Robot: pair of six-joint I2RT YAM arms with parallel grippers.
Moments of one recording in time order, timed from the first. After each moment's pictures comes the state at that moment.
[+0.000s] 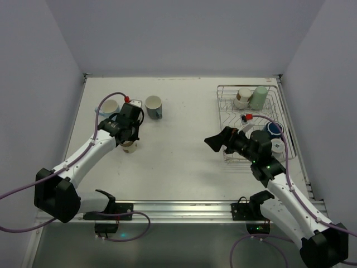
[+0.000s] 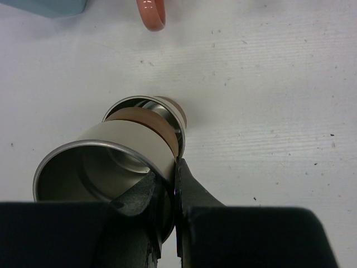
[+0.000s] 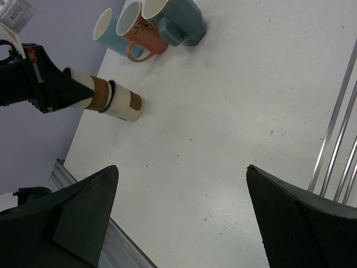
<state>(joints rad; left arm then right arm) -0.44 1.29 1.03 -0.71 -0.31 -0.25 0.37 0.75 0.49 -0.01 -0.33 0.65</state>
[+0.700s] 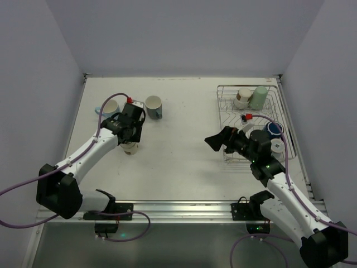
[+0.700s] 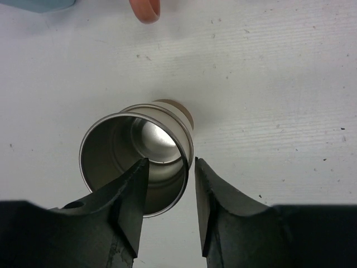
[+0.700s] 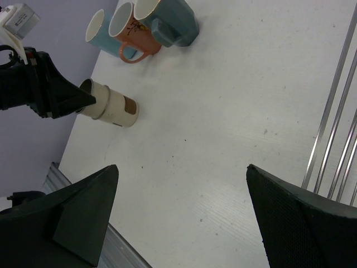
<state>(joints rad) -0.44 1.33 1.03 -0.72 -0.29 -0.22 0.37 0.77 0.49 -0.01 -0.31 0.64</state>
